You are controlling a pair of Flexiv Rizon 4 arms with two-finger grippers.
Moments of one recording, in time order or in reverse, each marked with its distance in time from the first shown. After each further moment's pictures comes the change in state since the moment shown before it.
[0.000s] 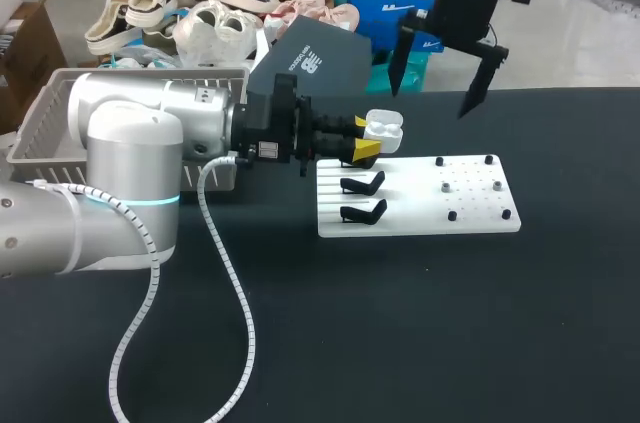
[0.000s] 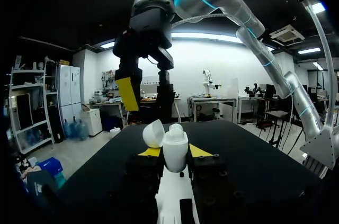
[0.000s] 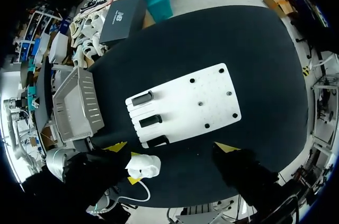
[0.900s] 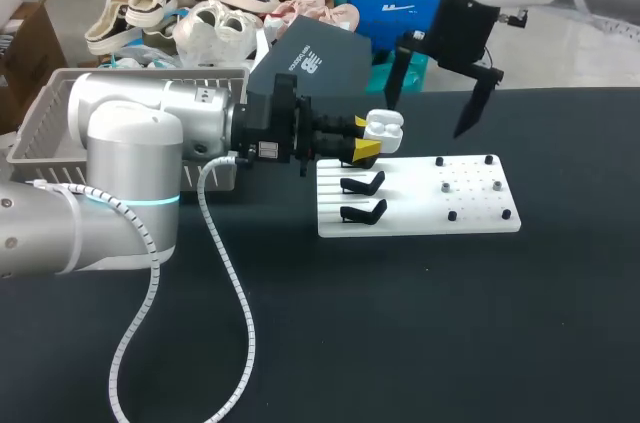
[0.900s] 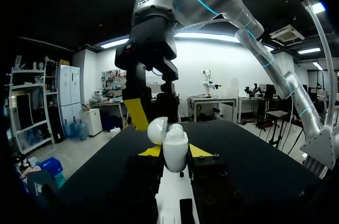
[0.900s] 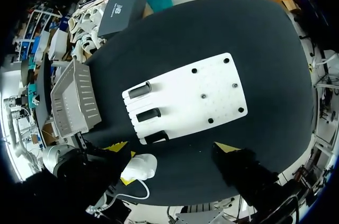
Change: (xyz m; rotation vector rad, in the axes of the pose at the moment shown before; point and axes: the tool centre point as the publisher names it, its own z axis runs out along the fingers) left arm 0.000 0.000 0.000 0.000 0.000 0.000; right arm 0.016 -0.004 0.020 -0.024 0.043 -0.006
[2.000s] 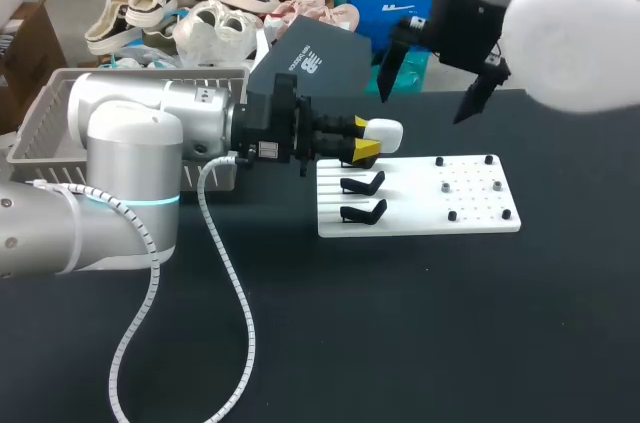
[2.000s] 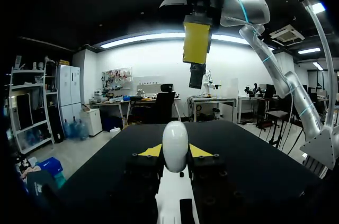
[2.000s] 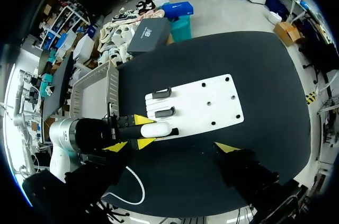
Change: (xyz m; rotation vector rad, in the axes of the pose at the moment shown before) left arm 0.000 0.000 0.000 0.000 0.000 0.000; right arm 0.060 0.012 -0.051 -0.062 -0.315 -0.143
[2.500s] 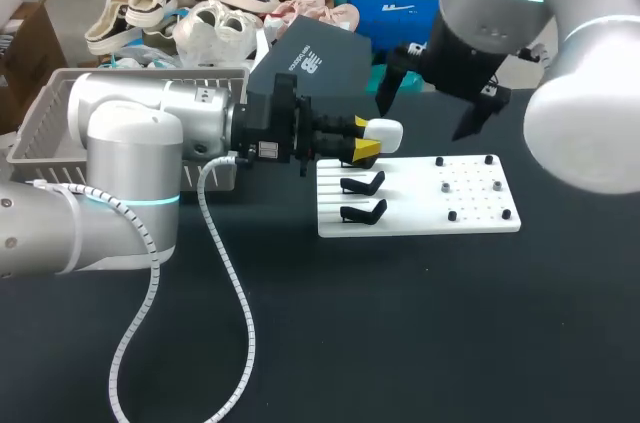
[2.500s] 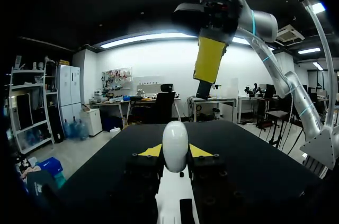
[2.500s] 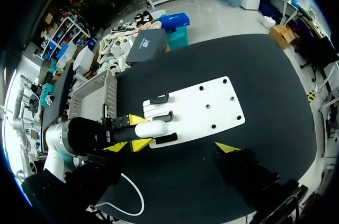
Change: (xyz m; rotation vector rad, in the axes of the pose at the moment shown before) left arm 0.000 0.000 0.000 0.000 0.000 0.000; right arm 0.009 -0.005 0.015 -0.004 -0.110 0.031
